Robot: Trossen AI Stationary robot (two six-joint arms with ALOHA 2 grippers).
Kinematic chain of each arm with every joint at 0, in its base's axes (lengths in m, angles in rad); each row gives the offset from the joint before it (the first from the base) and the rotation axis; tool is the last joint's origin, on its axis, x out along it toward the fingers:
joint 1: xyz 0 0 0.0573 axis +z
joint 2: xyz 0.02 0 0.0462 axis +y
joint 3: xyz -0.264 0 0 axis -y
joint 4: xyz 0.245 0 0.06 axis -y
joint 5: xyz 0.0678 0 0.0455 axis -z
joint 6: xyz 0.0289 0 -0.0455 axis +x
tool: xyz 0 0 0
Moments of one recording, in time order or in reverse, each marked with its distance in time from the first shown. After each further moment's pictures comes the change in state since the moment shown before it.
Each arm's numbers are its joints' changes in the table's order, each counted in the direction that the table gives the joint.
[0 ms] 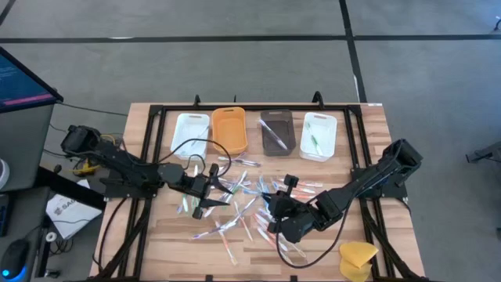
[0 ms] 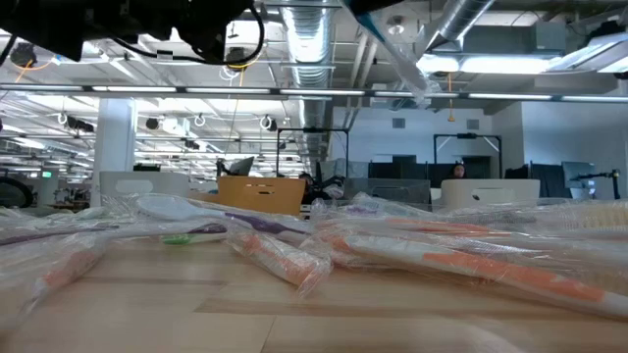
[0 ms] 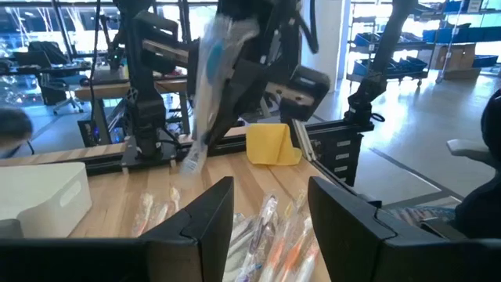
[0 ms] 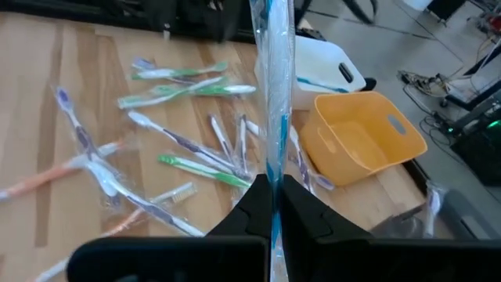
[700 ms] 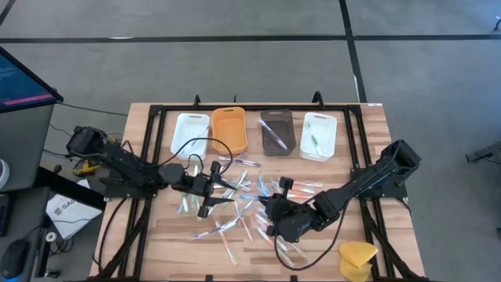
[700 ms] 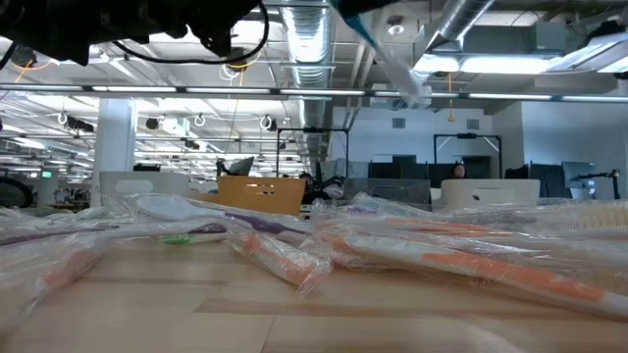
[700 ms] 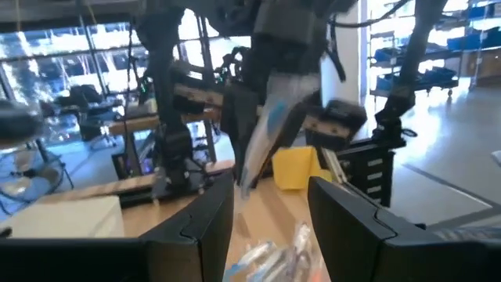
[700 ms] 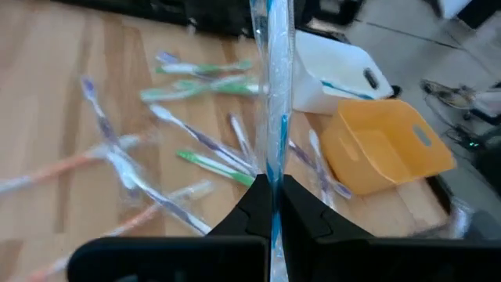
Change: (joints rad) left arm 0.003 0.071 0.001 0.163 -0.048 0.082; right arm -0.005 0.017 -0.002 0.062 -0.080 -0.084
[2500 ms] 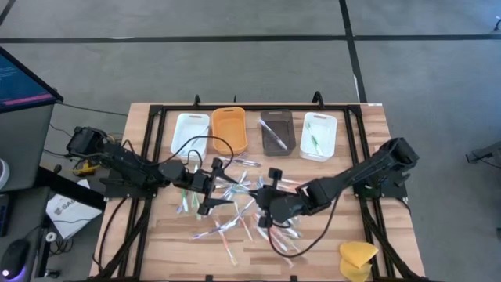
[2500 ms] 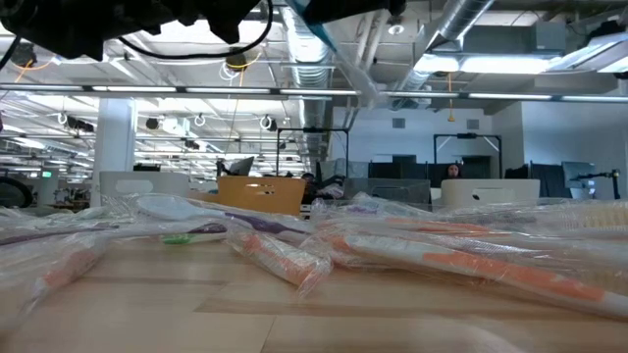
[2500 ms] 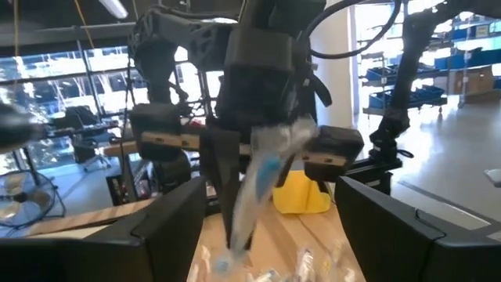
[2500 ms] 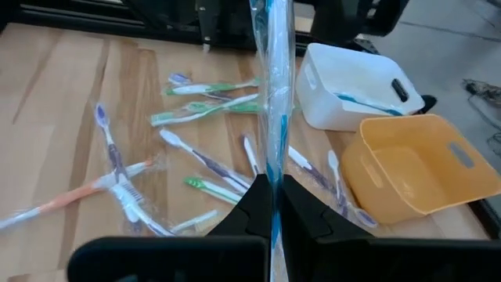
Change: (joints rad) left arm 0.044 0.004 0.028 0.050 0.053 0.014; right arm -0.132 -0.001 0.001 0.123 -0.183 -0.104
